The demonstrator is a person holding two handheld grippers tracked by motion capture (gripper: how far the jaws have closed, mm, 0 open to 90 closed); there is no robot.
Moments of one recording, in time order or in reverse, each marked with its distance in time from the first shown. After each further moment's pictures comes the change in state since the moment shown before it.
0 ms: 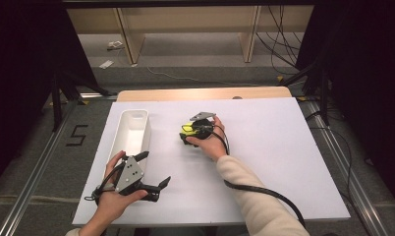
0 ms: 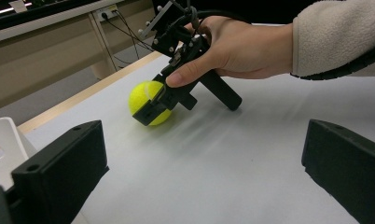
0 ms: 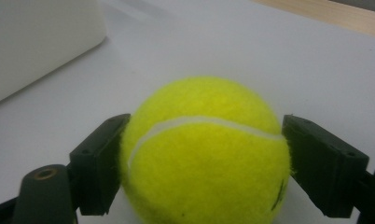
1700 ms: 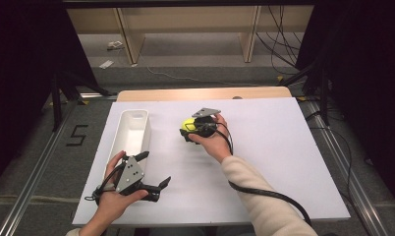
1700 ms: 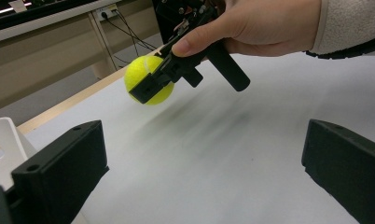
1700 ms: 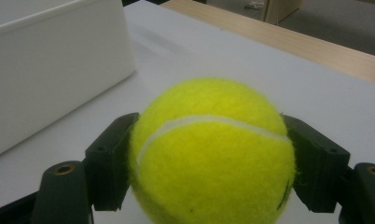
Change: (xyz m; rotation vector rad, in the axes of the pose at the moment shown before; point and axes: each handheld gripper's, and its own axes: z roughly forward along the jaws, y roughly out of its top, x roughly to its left) left arm -0.001 0.000 0.001 0.004 0.000 0.003; right arm 0.007 0.017 -0.033 -0.075 0.028 -0.026
